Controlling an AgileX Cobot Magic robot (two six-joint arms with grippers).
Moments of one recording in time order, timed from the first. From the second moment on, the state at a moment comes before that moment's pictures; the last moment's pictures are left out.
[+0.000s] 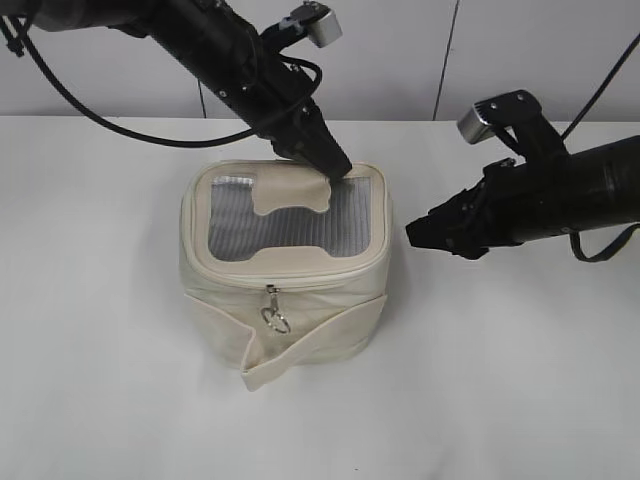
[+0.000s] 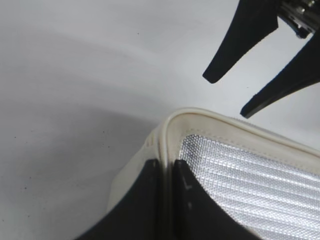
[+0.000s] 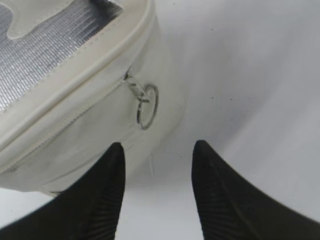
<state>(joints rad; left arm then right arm) -0.46 2.21 -1.87 -0.77 1.16 1.12 0.21 1.73 -0.81 1.46 0.46 -1.70</state>
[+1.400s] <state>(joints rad) -0.46 2.21 -1.87 -0.76 1.16 1.12 0.34 1.88 -0.91 1.59 0.37 -1.78</state>
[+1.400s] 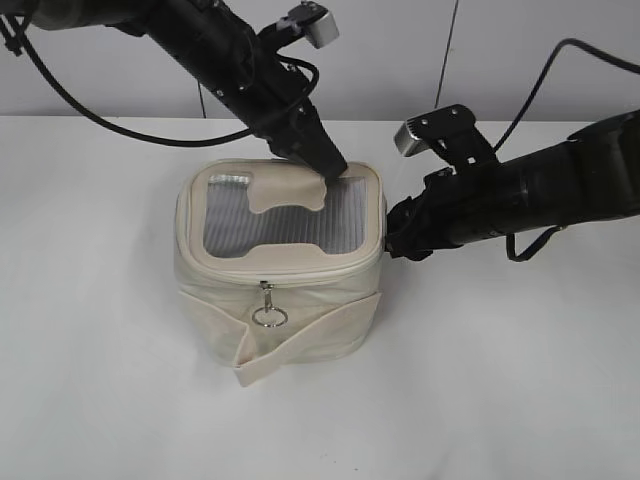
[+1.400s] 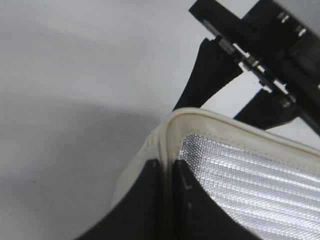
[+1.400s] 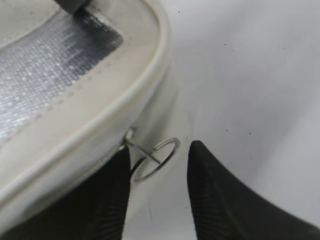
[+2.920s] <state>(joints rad) -0.47 2.21 -1.88 -0.74 1.11 0.83 0.53 1.55 -0.54 1.67 0.38 -1.60</state>
